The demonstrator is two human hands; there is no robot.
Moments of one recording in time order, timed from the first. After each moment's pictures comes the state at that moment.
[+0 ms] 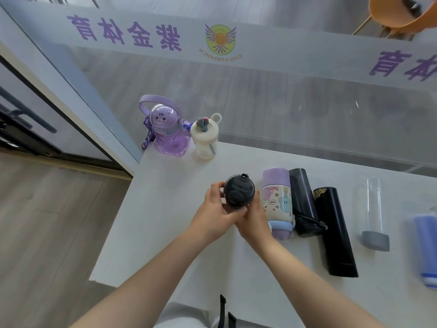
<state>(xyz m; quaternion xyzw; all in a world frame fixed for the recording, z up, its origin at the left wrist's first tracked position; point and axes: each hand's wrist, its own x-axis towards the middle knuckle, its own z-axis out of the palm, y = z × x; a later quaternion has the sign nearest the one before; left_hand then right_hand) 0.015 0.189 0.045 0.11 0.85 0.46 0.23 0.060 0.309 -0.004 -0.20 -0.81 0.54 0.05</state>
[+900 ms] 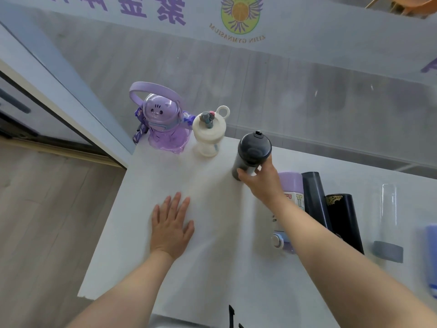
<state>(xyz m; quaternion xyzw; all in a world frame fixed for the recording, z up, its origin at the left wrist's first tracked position) -0.020 0.079 -0.085 0.17 0.97 0.10 0.15 -0.055 0.354 -0.005 -0.23 -0.82 0.53 0.03</state>
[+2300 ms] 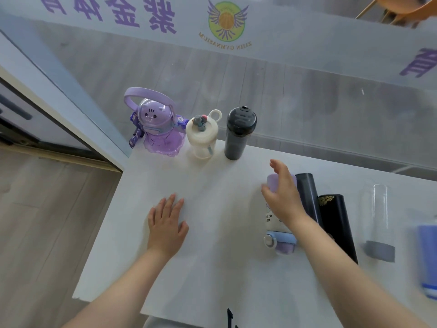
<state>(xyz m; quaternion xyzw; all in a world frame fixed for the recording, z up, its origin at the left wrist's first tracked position) -0.022 0.090 -0.079 0.12 0.97 0.16 0.15 0.002 0.393 0.018 -0.23 -0.86 0.46 0.01</state>
